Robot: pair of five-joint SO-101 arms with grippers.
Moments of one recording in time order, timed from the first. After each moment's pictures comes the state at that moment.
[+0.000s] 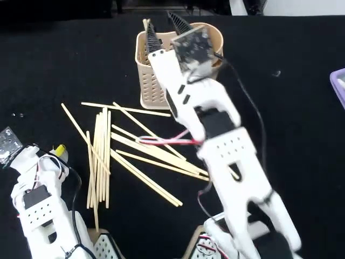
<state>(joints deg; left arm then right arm) -37.0 -67.5 86.2 35.3 10.2 -22.0 -28.4 28.3 7.3 10.8</state>
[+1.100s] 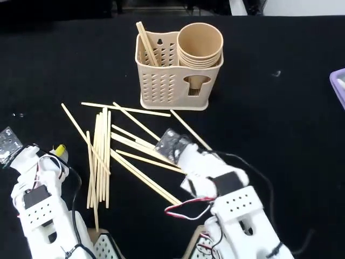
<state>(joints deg) -37.0 -67.5 86.2 35.3 10.2 -20.0 -60.4 77.6 58.9 36.7</state>
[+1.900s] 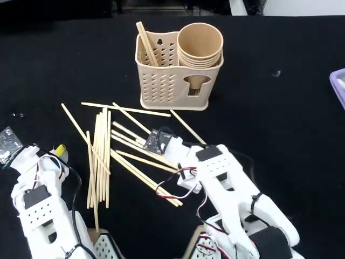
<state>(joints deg) -37.0 -67.5 86.2 35.3 10.2 -21.3 -26.5 66.0 51.8 44.3</state>
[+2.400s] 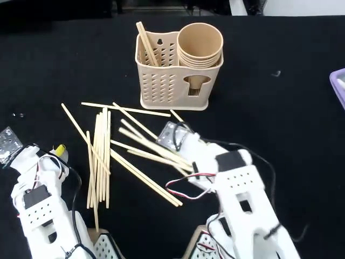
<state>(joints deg) -37.0 -67.5 86.2 35.3 10.2 -13.9 -46.4 64.7 66.6 45.8</state>
